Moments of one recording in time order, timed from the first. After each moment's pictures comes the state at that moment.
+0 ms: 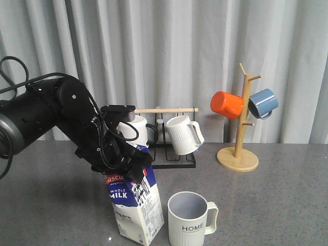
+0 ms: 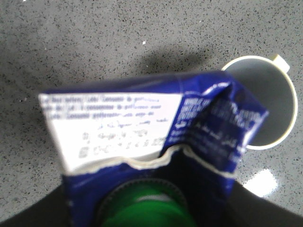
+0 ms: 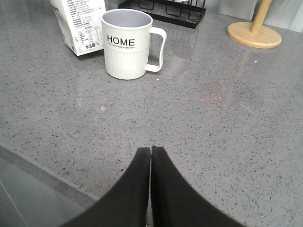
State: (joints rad) left arm -0.38 1.98 -2.04 -0.24 1.26 0.08; right arm 0.30 0.14 -0.35 0.13 0.67 -0.20
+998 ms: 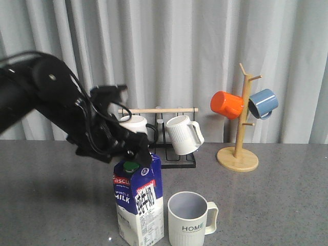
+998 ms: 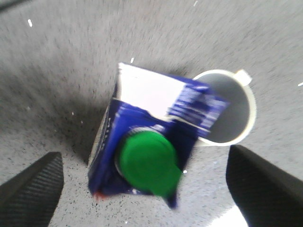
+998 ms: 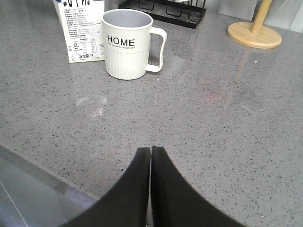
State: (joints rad) left arm -0.38 1.87 -2.04 -0.26 1.26 0.06; right arm 0.30 0.14 -0.35 0.13 0.67 -0.20
